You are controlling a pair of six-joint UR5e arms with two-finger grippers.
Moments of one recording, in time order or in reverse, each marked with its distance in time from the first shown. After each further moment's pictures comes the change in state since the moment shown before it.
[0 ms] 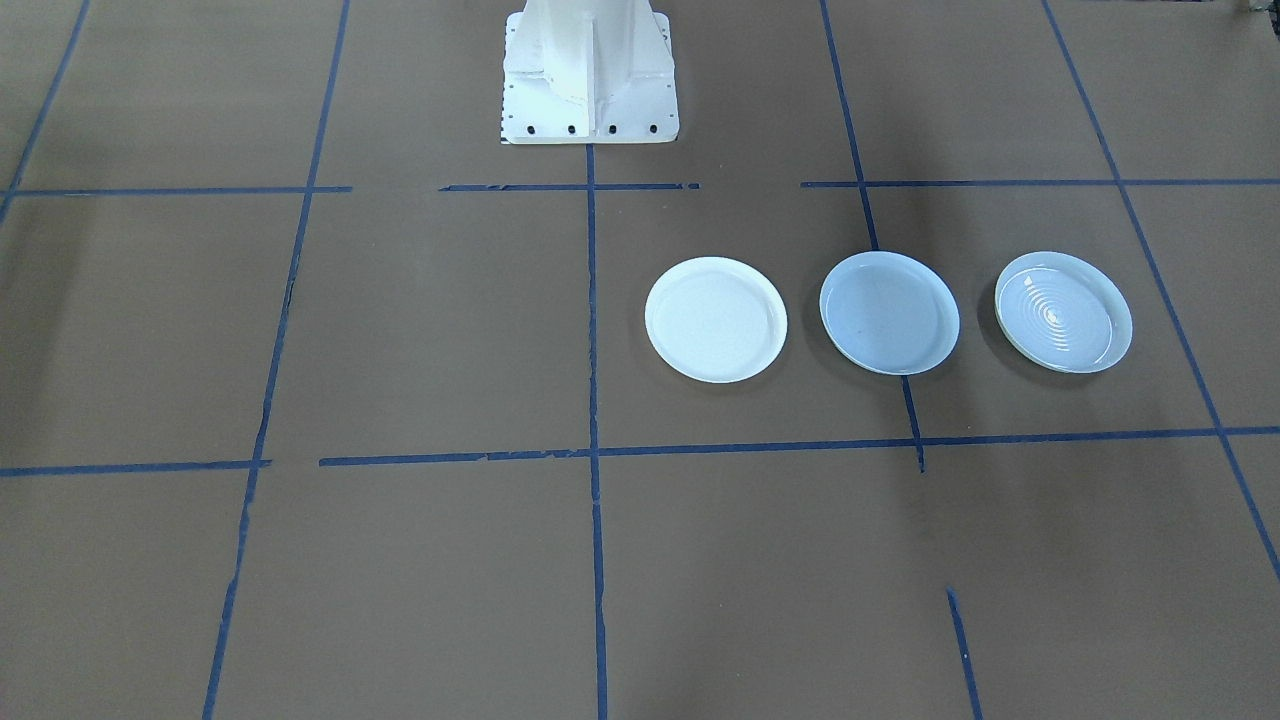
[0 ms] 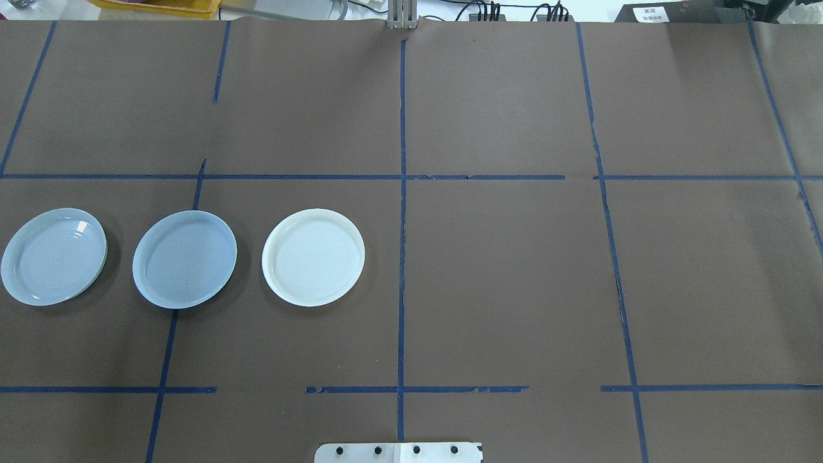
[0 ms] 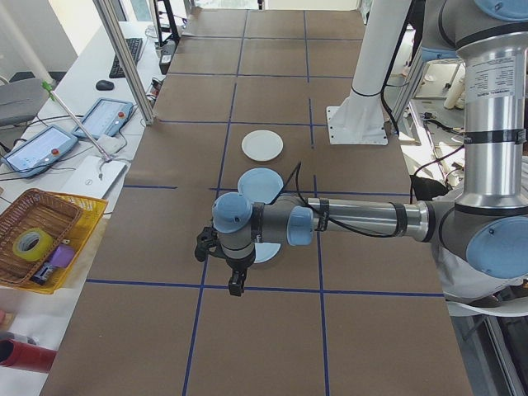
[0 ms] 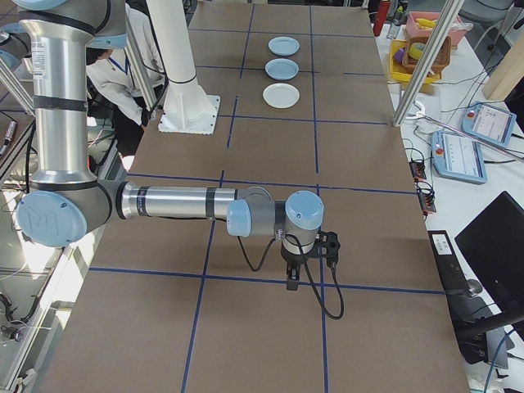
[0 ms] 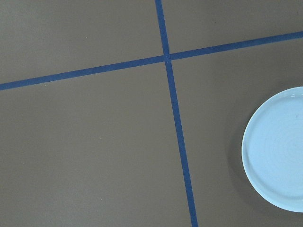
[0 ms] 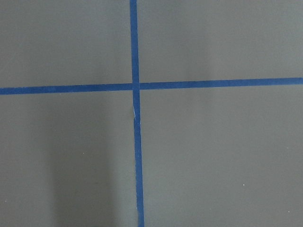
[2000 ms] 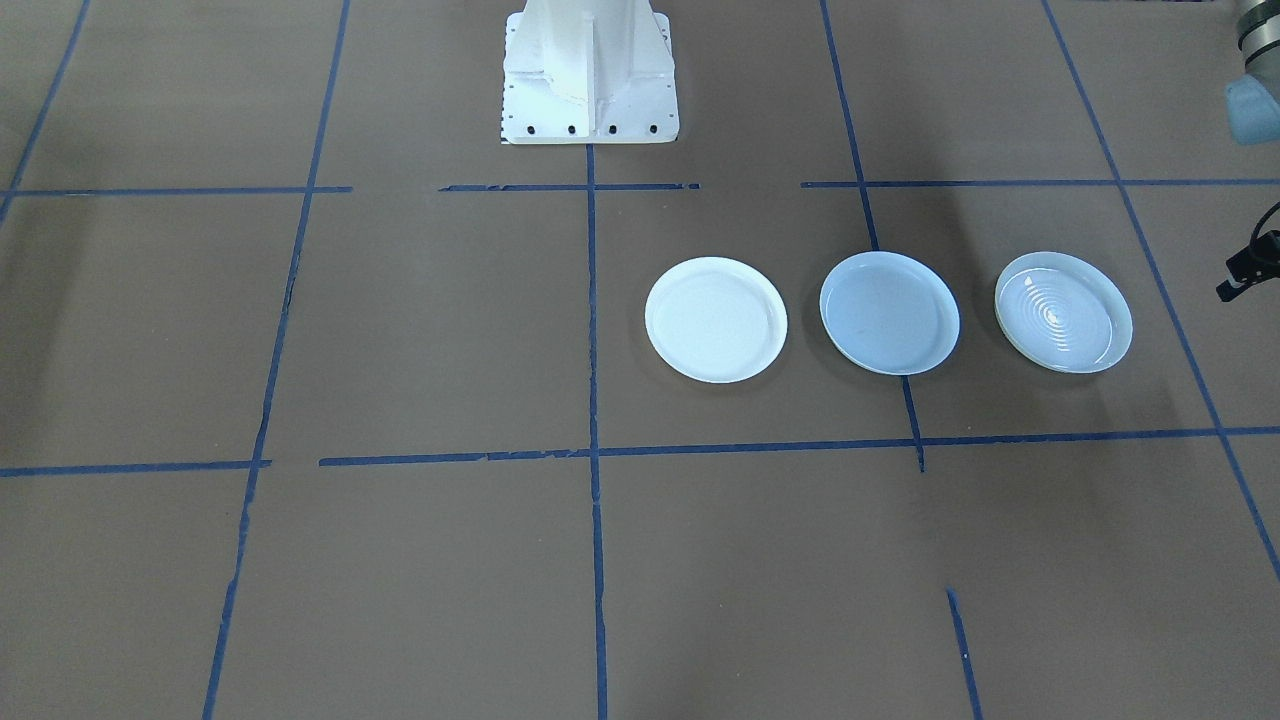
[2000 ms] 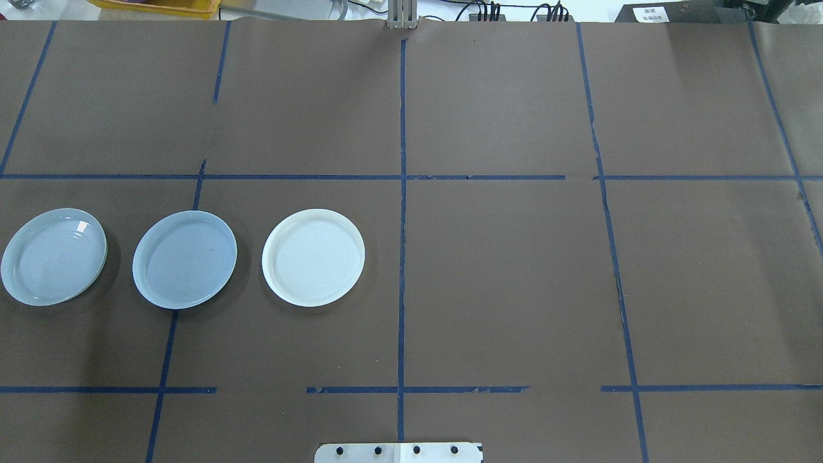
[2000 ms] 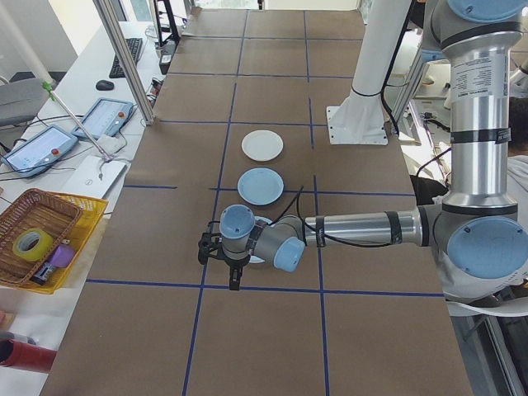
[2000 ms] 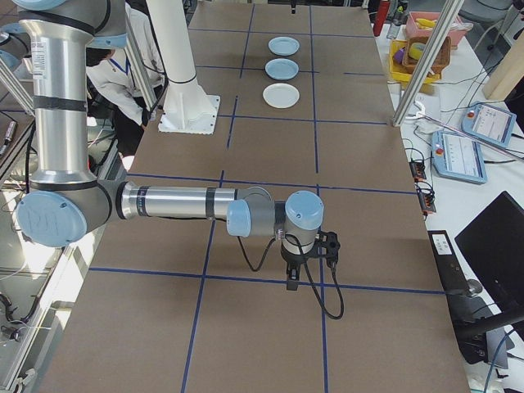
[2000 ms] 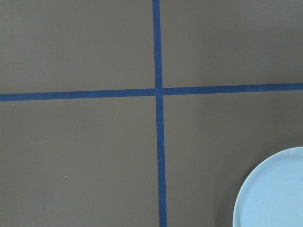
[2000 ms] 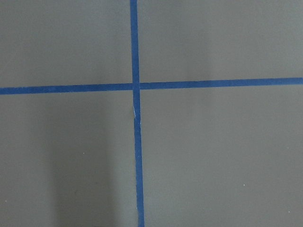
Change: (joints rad) left arm 0.228 0.008 0.195 -0.575 0.018 -0.578; right arm 0.000 0.000 0.000 0.000 0.000 -0.001
